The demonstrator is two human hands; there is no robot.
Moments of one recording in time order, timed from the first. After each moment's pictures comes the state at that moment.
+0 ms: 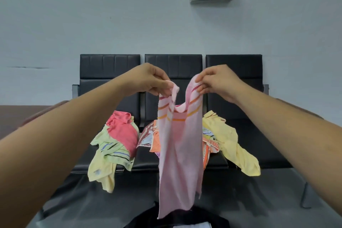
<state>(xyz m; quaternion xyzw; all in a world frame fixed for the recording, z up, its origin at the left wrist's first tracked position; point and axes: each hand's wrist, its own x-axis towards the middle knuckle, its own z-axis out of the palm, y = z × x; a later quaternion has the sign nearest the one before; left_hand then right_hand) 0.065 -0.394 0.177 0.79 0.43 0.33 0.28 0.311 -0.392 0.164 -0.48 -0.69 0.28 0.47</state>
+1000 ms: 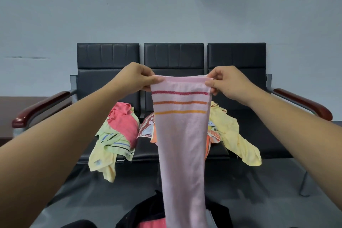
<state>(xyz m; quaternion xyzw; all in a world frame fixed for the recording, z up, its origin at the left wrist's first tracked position) 0.045 -0.380 0.136 0.75 0.50 0.39 0.17 0.332 -0.390 0.130 -0.53 -0.74 0.12 0.39</state>
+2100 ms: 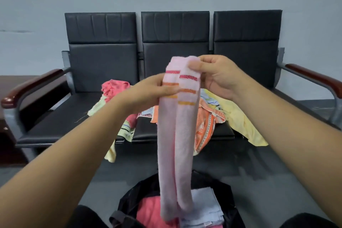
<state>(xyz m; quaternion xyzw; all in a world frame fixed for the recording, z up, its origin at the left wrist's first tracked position) 0.076 -0.363 0.040 0.69 0.34 0.35 0.53 0.292 -0.364 0.076 -0.34 -0.61 0.53 0.49</state>
